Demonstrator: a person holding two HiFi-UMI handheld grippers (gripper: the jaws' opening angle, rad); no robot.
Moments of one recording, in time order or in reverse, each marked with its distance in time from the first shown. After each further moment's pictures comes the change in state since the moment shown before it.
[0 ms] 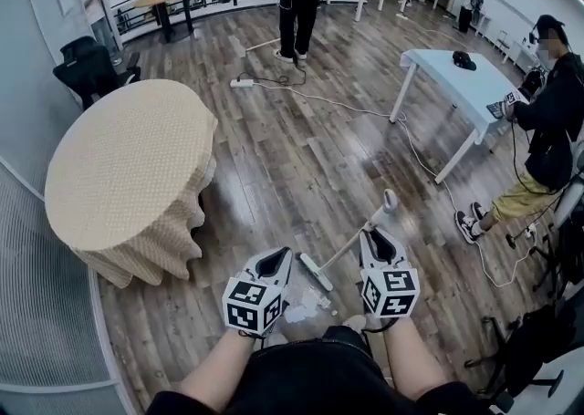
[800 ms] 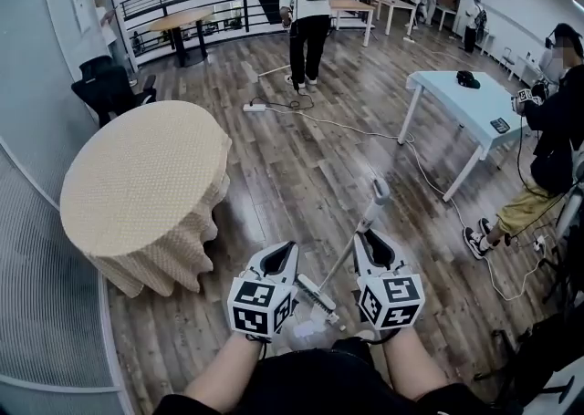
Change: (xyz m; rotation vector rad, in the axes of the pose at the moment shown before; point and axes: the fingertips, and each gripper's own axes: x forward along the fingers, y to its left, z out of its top) left arm -0.042 -0.020 0.069 0.085 -0.120 0.081; right arm -0.040 0.053 0.072 0.000 -0.148 0.095
